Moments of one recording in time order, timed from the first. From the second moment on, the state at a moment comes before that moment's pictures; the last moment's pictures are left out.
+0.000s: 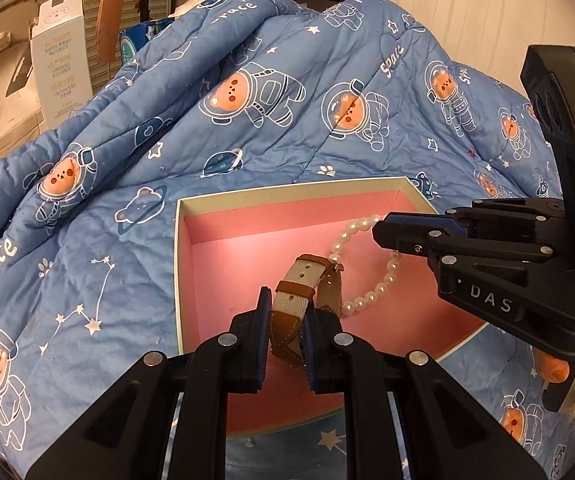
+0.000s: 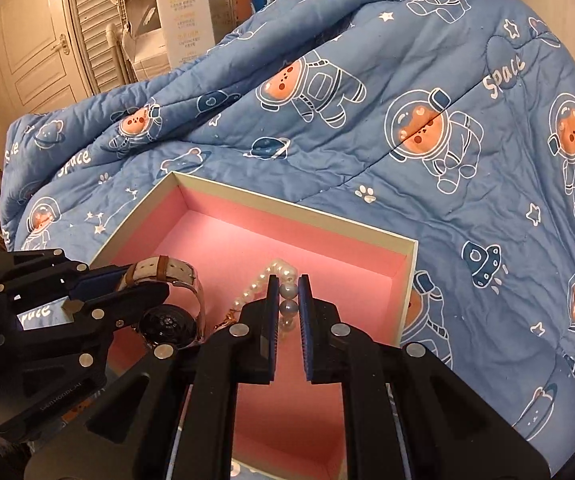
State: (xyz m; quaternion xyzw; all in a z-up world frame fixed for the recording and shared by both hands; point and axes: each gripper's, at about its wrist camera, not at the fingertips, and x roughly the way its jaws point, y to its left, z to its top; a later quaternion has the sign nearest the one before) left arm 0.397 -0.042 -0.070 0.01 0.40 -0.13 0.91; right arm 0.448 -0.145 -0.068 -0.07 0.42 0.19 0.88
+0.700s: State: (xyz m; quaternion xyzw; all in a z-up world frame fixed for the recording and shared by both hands) left arm 0.352 -0.028 -0.021 0.05 0.30 -0.10 0.95; right arm 0.436 -0.153 -0.044 -0.14 0.33 0.13 0.92
